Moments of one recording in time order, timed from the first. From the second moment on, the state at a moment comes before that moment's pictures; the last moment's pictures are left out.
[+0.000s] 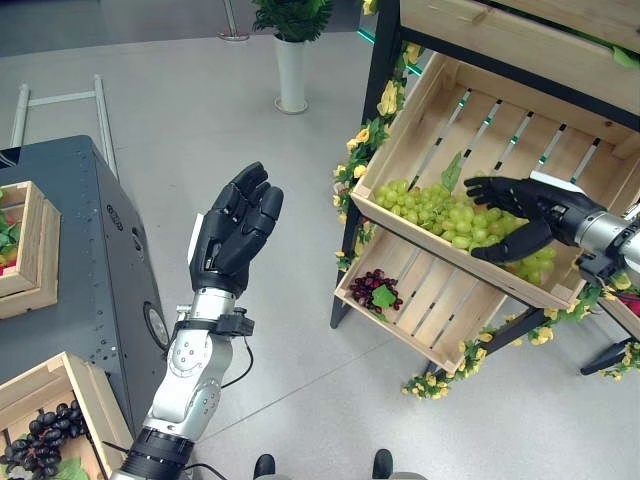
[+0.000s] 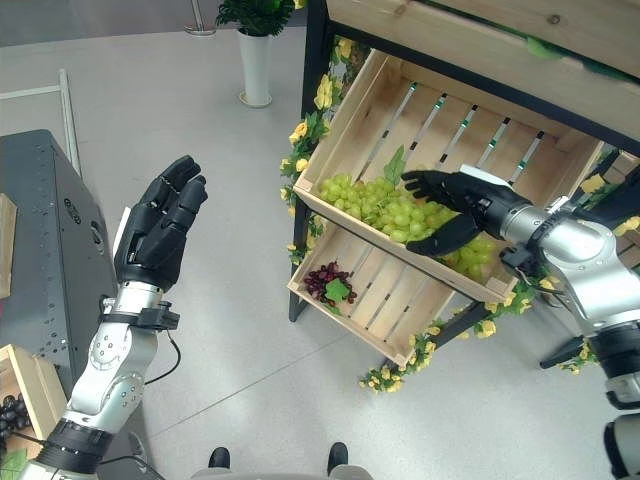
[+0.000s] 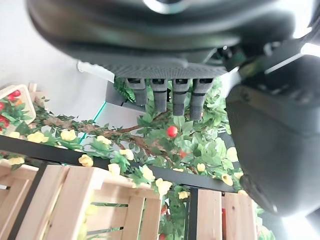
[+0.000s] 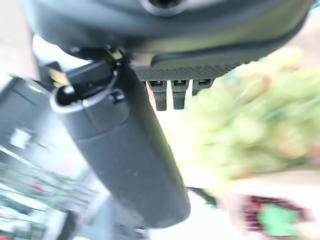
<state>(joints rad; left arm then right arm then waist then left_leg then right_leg) -0.08 0.49 -0.14 -0.09 -0.63 -0.31 0.11 -0.53 -1.07 0.21 0.24 0.48 0.00 0.45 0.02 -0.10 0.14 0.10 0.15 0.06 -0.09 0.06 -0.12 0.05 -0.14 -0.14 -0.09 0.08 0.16</state>
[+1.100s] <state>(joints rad) -0.01 0.40 -0.16 -0.09 -0.62 -0.31 0.16 -0.11 -0.38 0.23 -0.16 0.92 -0.05 0.35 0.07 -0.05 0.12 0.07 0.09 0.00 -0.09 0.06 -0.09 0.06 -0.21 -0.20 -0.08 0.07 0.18</state>
